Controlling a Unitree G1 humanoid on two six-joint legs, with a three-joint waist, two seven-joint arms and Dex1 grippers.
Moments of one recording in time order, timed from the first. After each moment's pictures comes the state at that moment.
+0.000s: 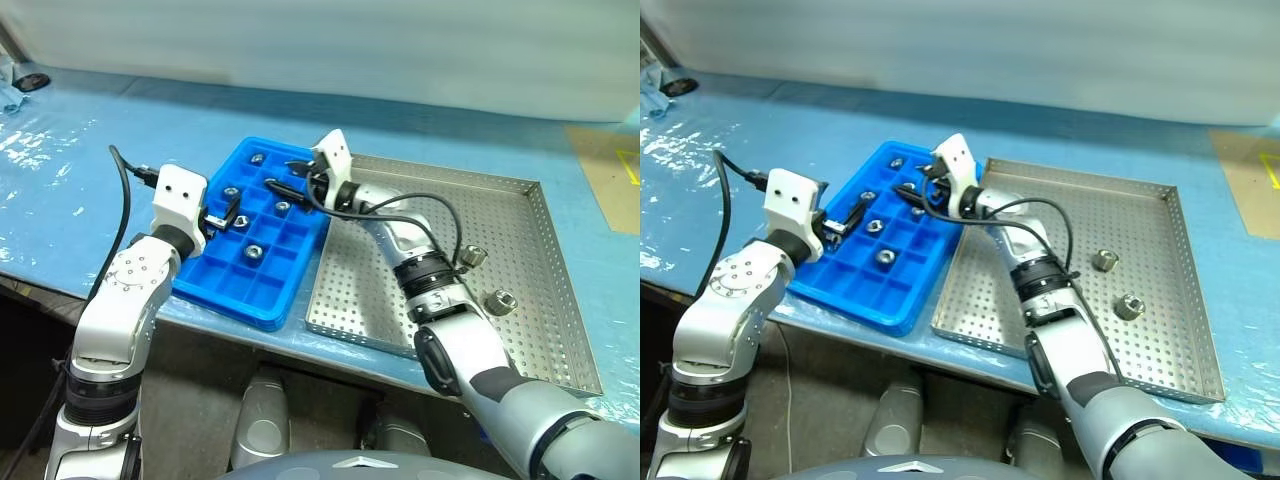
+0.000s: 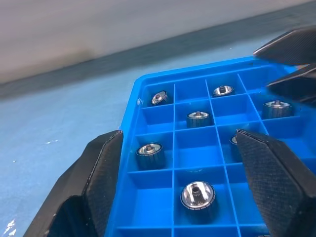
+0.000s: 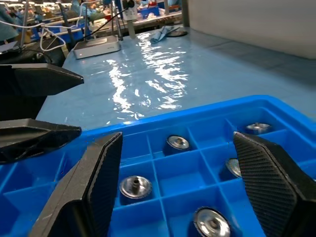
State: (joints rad) left arm -0.28 0.44 0.09 -0.51 -0.20 0.72 -0.23; right arm -0.91 -0.06 0.06 0.54 0.19 0.28 0.75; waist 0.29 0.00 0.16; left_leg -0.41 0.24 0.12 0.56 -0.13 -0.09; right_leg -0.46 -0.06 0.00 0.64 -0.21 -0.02
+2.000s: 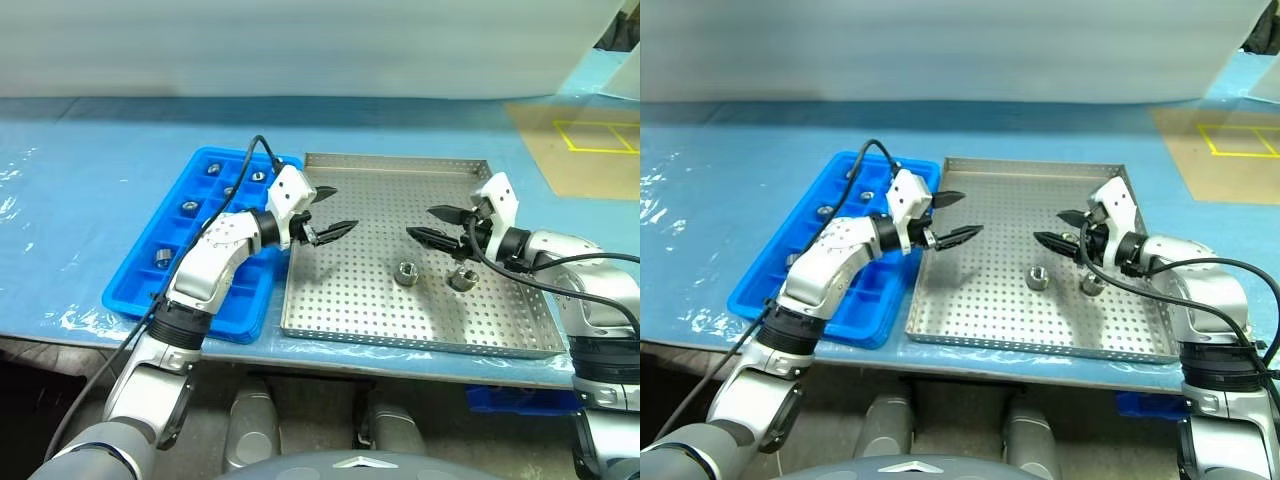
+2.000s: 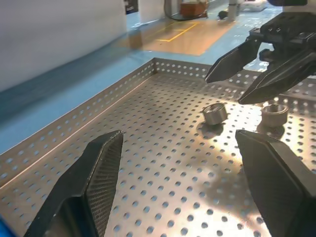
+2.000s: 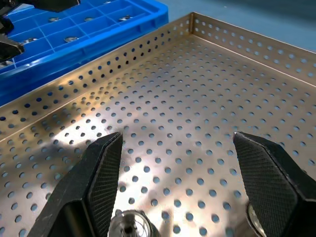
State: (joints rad) left arm -0.60 0.27 -0.21 0.06 -0.26 0.30 -0.83; right arm -0.34 -0.69 -0.18 -0.13 0.40 0.69 0.88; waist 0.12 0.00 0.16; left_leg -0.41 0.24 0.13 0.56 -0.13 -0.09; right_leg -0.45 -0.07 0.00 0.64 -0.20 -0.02
